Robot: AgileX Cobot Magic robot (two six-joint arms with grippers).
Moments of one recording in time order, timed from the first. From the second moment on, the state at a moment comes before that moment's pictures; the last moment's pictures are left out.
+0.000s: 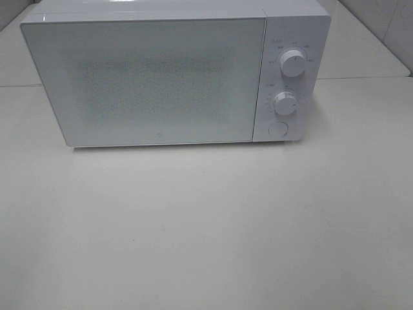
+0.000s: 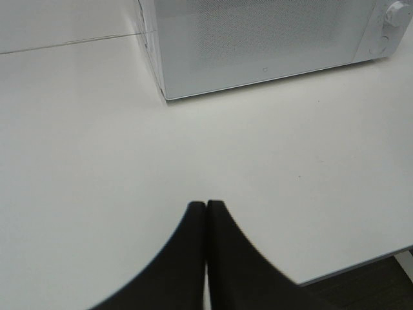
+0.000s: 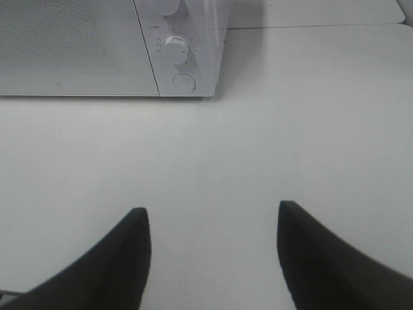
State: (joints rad) left arm -0.25 0.00 -0.50 -0.08 1.06 0.07; right arm 0.07 0.00 -0.50 0.10 1.01 -0.06
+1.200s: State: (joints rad) left arm -0.25 0.00 -0.50 -0.08 1.06 0.07; right arm 0.07 0.66 -0.52 0.10 0.48 -0.10
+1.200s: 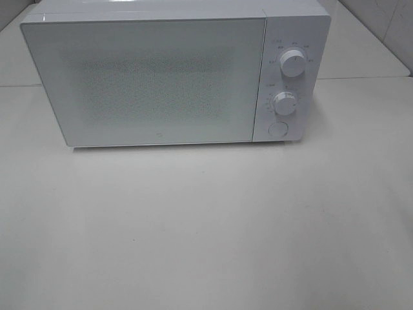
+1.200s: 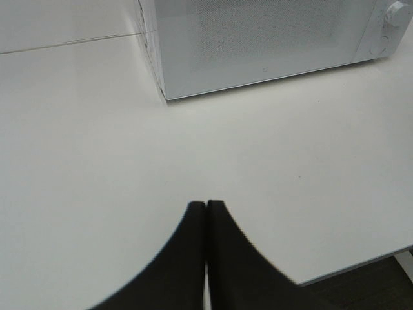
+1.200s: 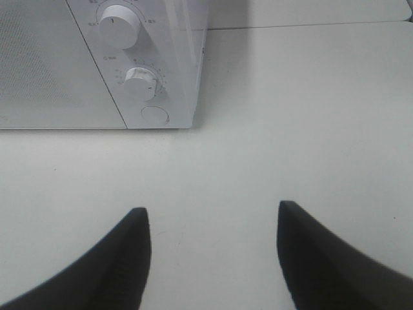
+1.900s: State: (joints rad) left arm -0.25 0.00 -0.50 -0.08 1.06 0.07; right arm 0.07 1.05 -0.52 0.10 0.03 -0.10
